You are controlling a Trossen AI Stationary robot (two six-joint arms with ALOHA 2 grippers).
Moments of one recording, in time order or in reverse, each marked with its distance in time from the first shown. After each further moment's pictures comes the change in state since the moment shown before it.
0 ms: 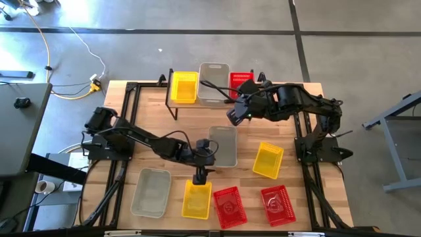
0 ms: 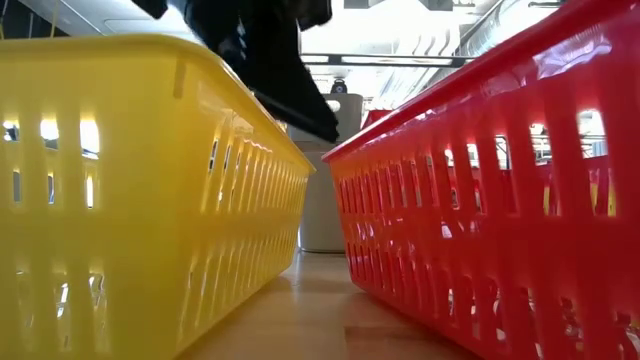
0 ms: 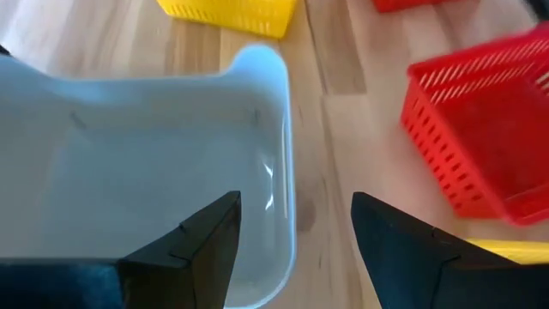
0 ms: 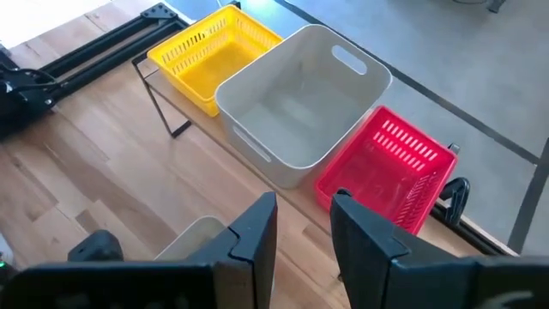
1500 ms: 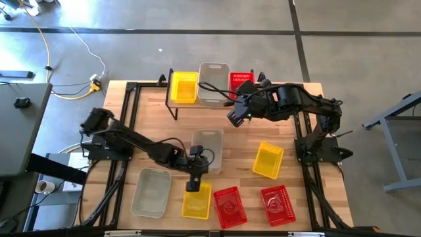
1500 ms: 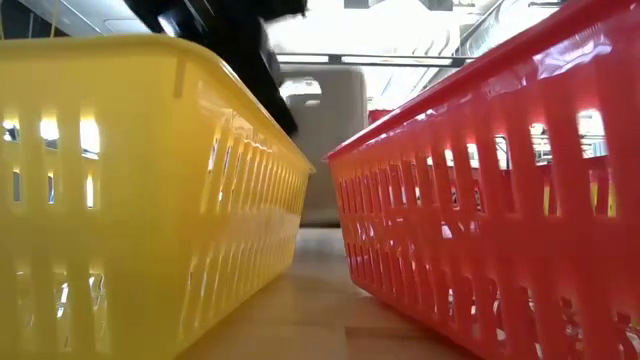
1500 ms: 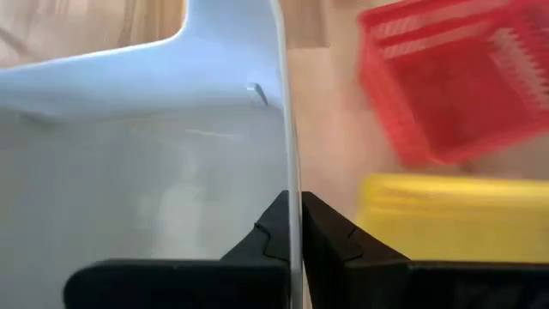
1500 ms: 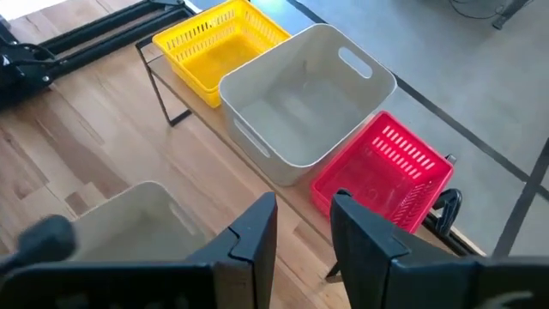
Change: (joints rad) left arm -0.087 -0.047 -0.001 -0.137 -0.015 -0.114; right arm -0.008 0.001 0.000 0.000 -0.011 -0.083
